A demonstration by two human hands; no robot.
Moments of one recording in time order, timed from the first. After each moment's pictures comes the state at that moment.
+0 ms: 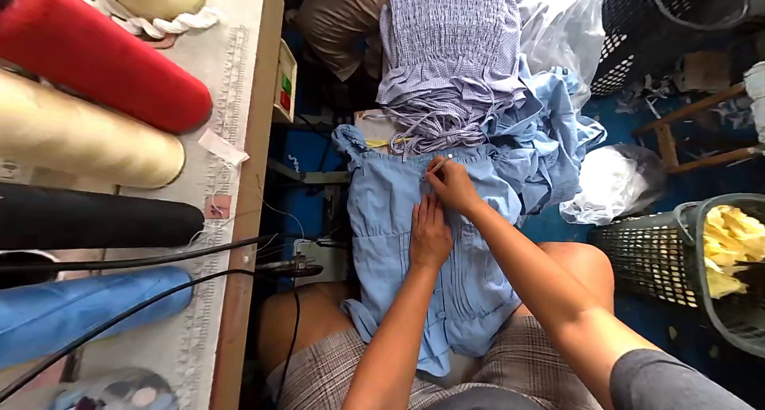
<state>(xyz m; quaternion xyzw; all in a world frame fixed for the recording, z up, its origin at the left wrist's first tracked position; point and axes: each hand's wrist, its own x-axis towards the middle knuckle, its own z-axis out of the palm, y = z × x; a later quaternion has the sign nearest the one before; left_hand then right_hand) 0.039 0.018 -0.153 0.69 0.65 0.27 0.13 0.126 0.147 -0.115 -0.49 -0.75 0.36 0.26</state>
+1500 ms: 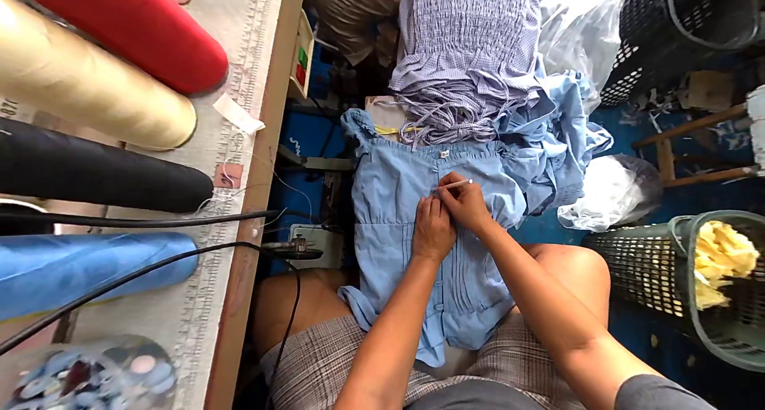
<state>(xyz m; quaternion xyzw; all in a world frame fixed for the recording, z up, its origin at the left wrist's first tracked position) 0.040 0.016 -0.153 0.70 0.65 0.27 0.11 0.140 0.095 -0.119 -0.46 -0.73 0.40 0.31</state>
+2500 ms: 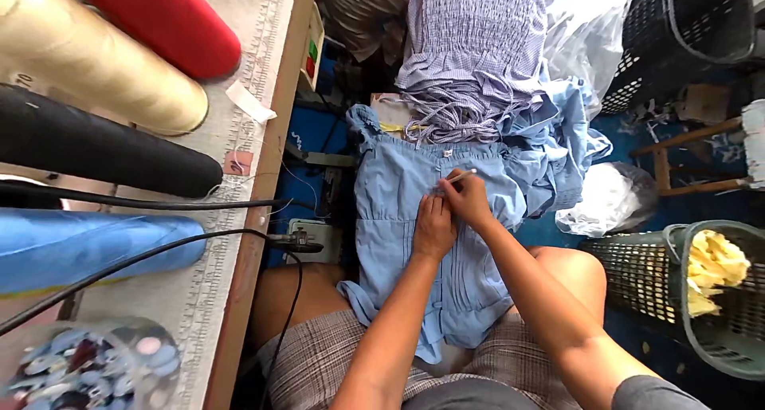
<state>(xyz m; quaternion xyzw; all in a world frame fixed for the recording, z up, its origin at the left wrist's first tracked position) 0.038 0.018 -0.154 0.70 0.64 0.29 0.11 0.135 0.103 -0.109 -0.51 -0.73 0.36 0.29</state>
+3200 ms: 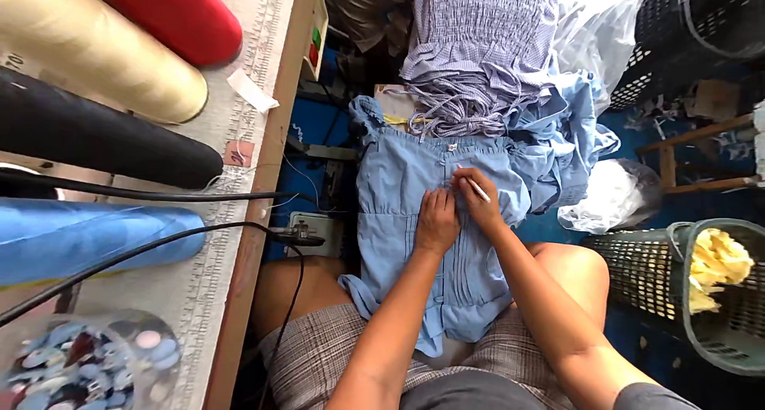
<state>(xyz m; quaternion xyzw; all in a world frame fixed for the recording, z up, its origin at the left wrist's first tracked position) 0.039 0.017 -0.156 0.70 0.64 0.29 0.11 0.155 0.088 -0.127 -0.43 -0.69 0.43 0.38</state>
